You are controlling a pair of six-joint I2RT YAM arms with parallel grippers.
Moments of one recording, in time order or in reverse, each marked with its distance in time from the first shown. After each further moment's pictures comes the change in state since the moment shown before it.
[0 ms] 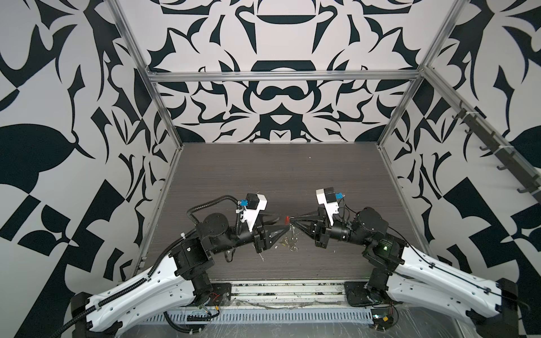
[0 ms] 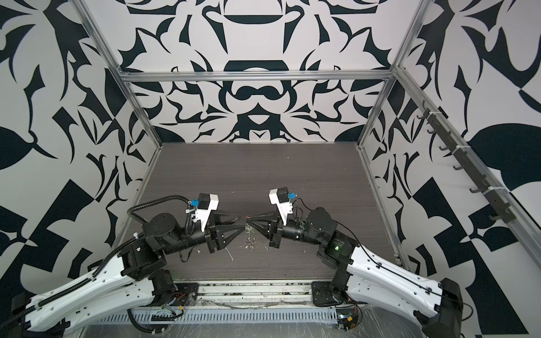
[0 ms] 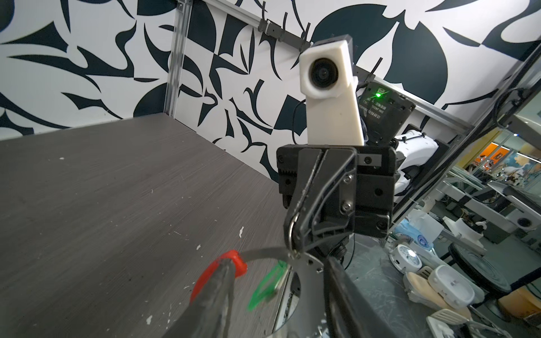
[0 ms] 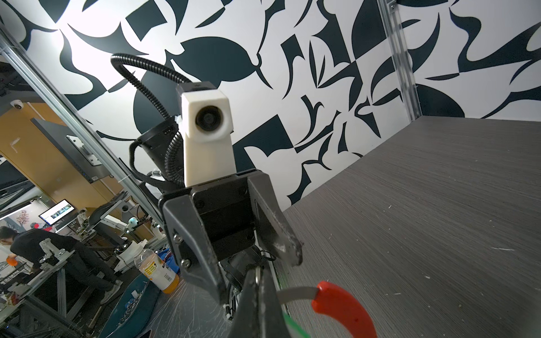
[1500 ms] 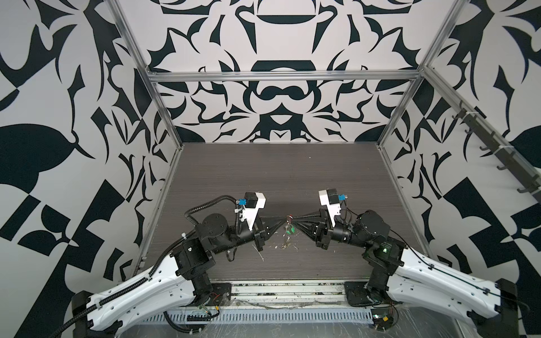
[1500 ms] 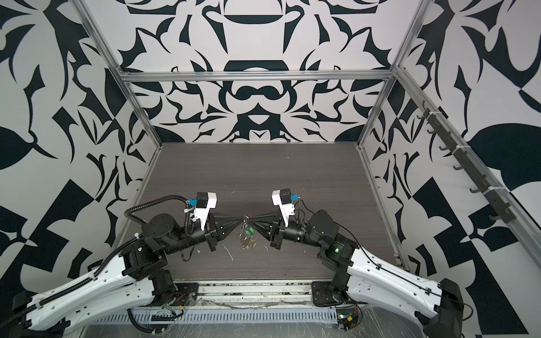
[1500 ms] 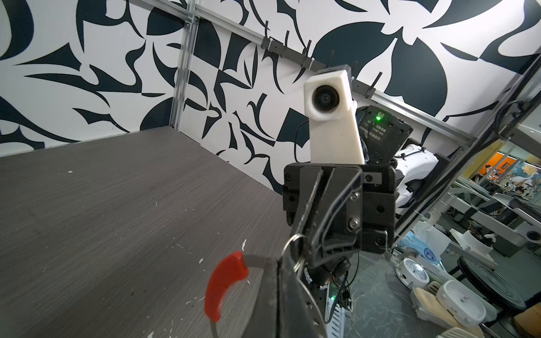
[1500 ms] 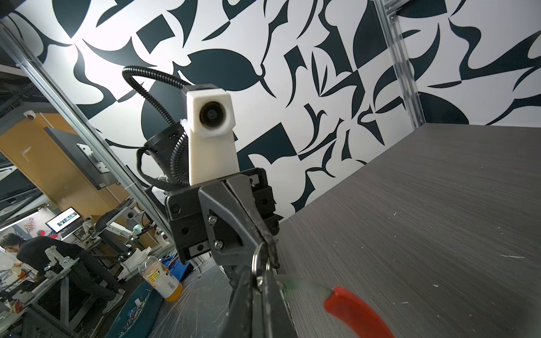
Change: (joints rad) left arm -0.002 0.009 -0.007 0.053 -0.043 -0.008; right arm 0.011 -0.023 -0.045 0.067 0.018 0.025
